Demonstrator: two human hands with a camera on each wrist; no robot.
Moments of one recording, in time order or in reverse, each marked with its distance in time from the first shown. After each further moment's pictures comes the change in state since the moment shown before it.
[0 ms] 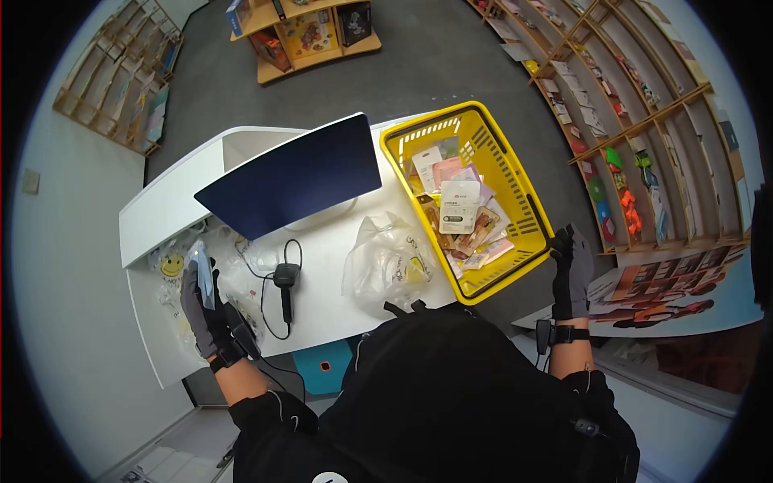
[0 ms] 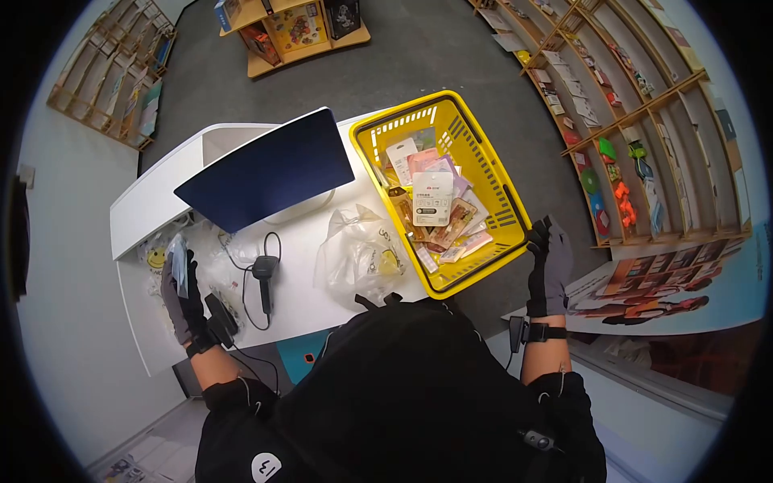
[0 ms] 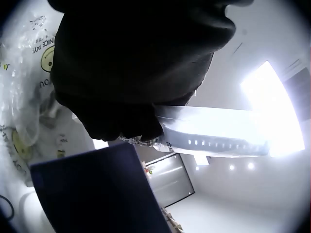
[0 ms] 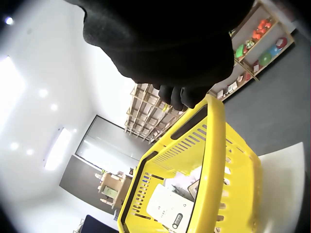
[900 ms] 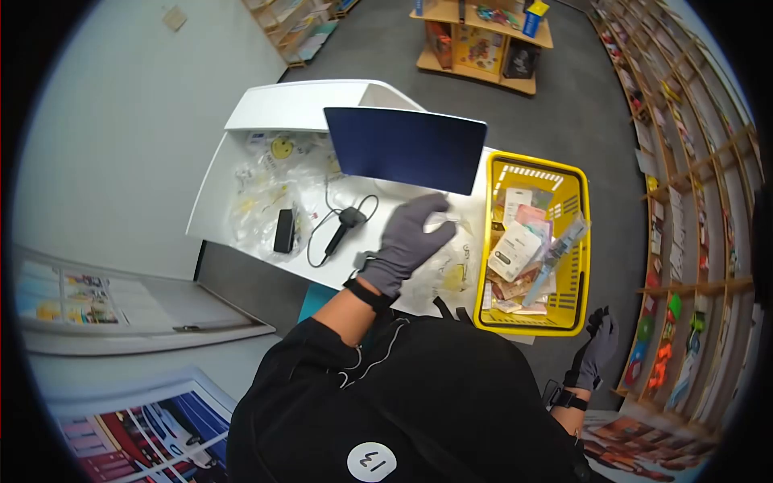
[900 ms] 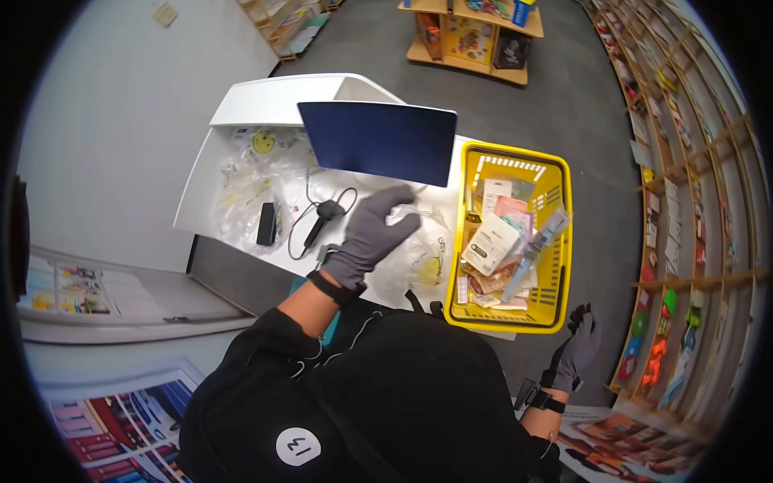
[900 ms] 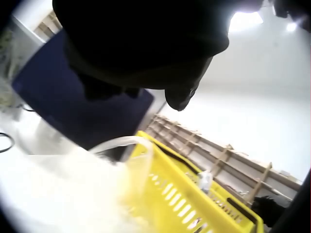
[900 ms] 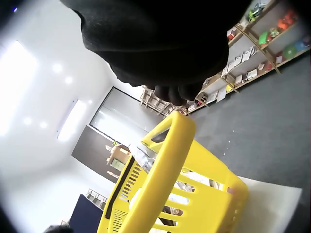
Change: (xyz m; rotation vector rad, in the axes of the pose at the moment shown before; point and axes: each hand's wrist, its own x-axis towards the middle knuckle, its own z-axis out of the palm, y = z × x) left_hand -0.175 0.042 0.242 0.321 -0.326 0.550; right_hand 0.070 0.007 -0.028 -0.323 -0.217 -0.135
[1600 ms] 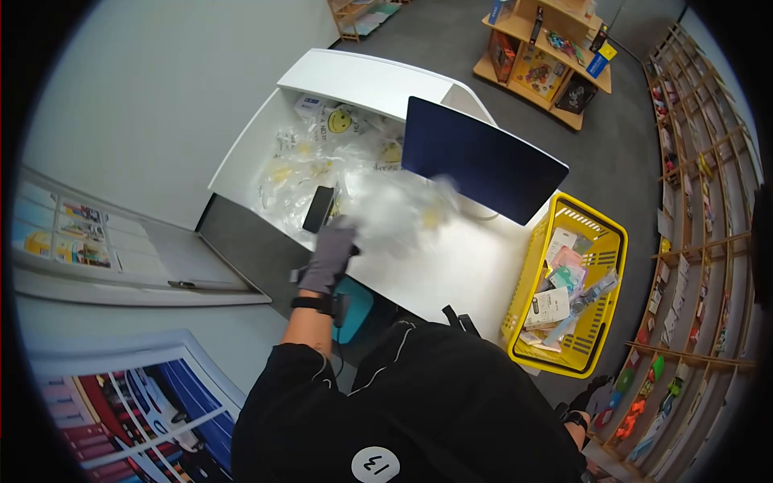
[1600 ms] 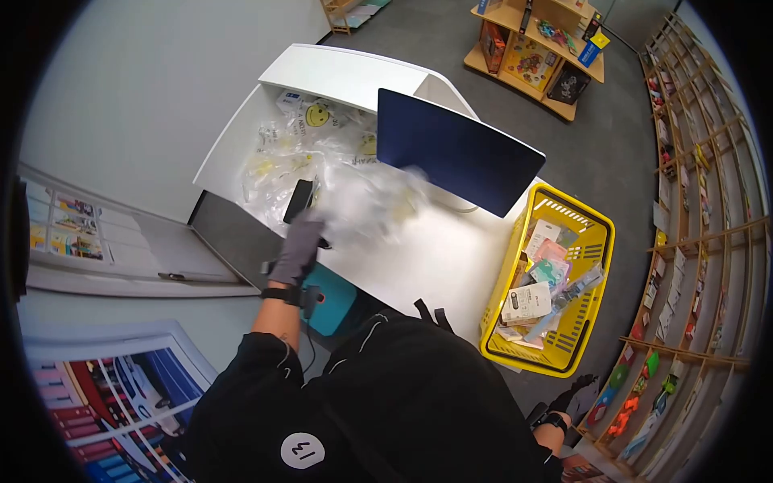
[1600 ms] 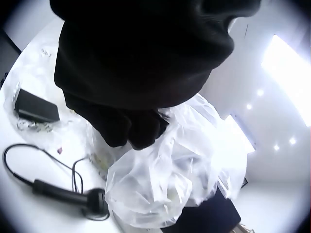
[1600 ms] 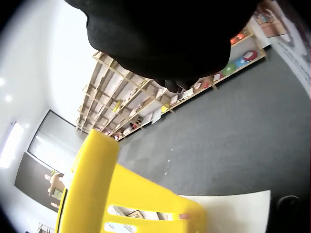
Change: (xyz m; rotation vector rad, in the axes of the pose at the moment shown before) left_hand -0.160 -0.218 -0.186 0.369 0.053 -0.403; right_hand 0.058 0.080 -0.056 -0.202 0.217 0.176
